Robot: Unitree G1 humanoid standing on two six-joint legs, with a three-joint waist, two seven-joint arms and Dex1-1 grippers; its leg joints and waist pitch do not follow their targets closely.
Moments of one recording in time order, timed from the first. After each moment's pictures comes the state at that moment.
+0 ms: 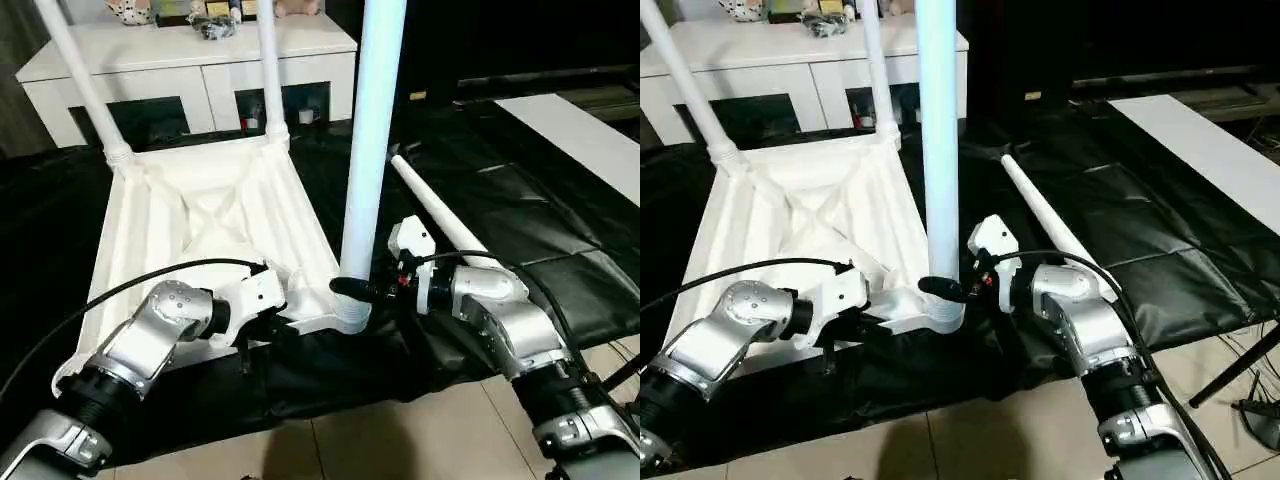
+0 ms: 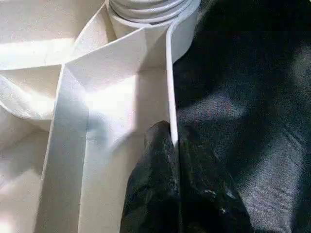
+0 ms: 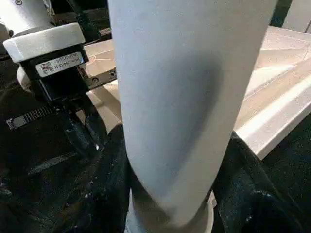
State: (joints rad) left arm -0.45 0.55 -0.42 0.33 -0.04 0.21 -1.06; right arm -0.50 -0.32 0.22 0.41 0.23 0.19 1.02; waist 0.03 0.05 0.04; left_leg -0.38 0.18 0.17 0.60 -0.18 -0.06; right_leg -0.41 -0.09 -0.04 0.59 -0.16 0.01
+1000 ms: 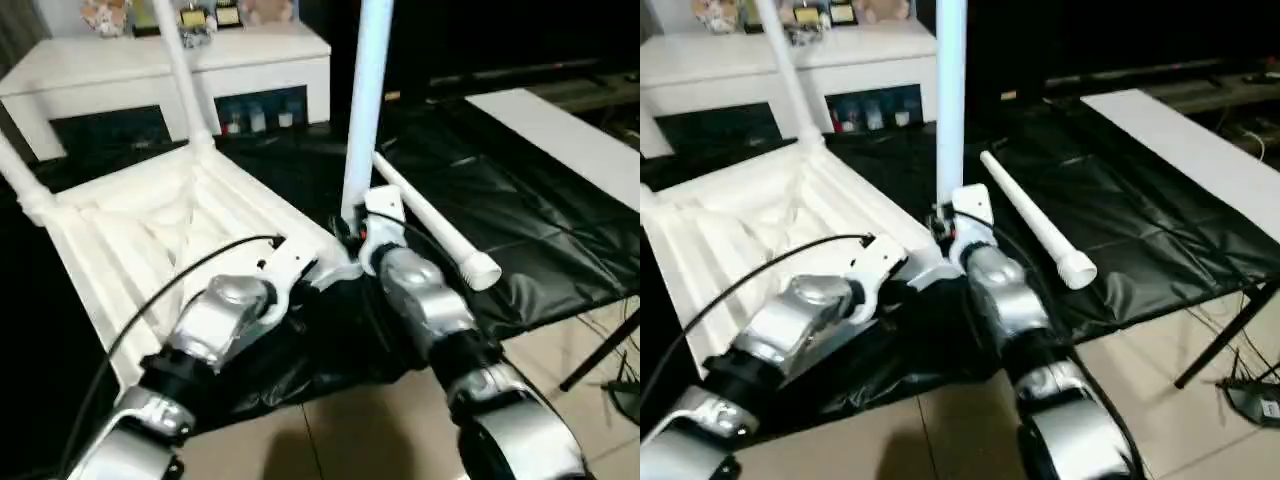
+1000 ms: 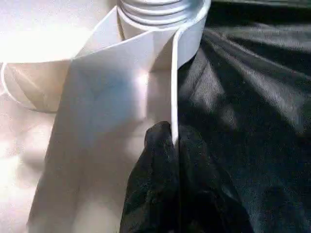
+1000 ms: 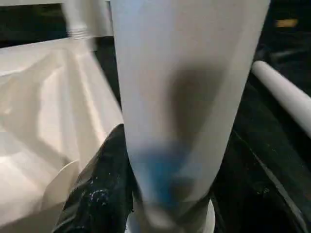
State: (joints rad) left arm -0.57 0.19 -0.30 0.46 0.00 0.59 -0.53; right arm -0.73 0.04 0.08 0.84 0.10 0.10 0.04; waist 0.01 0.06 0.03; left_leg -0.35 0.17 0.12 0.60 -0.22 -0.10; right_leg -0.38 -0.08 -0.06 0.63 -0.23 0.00
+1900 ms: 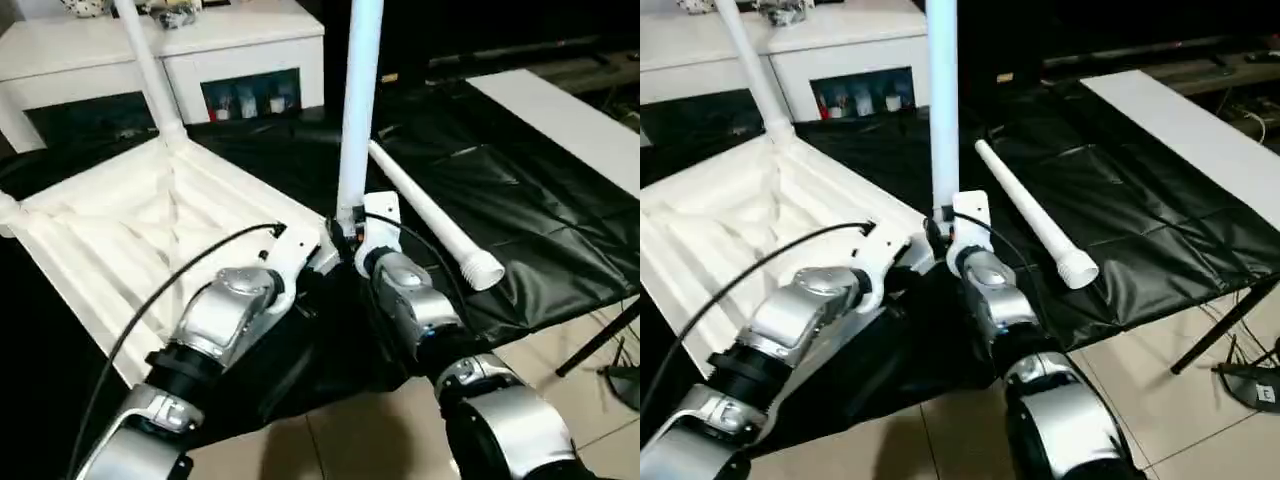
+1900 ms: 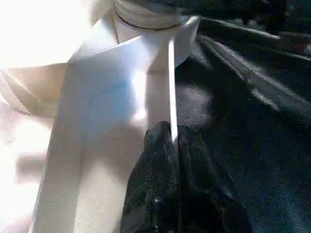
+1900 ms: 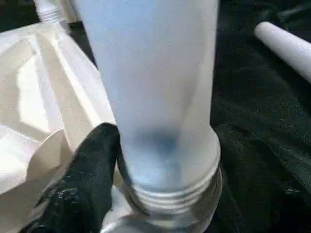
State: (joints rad) left arm -0.58 0.21 -0.26 0.39 -0.03 0.61 -0.52; right arm -0.75 0.05 0.02 0.96 0.13 -0.05 0.18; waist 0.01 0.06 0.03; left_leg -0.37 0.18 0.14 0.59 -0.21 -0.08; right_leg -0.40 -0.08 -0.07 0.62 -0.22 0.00
